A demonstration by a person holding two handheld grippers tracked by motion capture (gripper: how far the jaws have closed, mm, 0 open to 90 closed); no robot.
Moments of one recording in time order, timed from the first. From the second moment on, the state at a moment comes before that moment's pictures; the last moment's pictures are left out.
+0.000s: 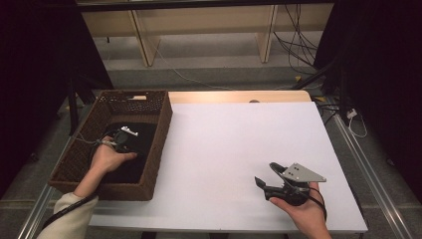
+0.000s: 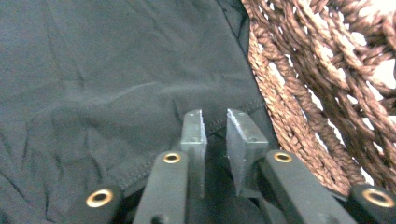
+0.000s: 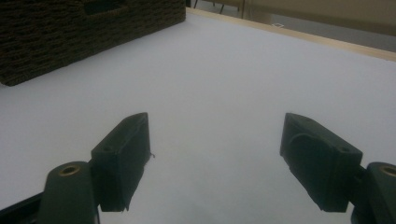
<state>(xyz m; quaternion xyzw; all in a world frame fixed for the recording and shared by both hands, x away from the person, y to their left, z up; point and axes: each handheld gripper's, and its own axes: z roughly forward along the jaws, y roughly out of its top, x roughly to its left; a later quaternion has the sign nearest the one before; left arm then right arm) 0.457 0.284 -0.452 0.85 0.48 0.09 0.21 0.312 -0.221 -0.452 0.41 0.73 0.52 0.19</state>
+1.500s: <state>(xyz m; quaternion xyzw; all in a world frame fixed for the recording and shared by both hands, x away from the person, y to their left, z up) 0.442 0.294 -0.419 0.78 0.48 0.21 0.34 0.313 -0.224 -0.451 0.40 0.73 0.52 0.20</state>
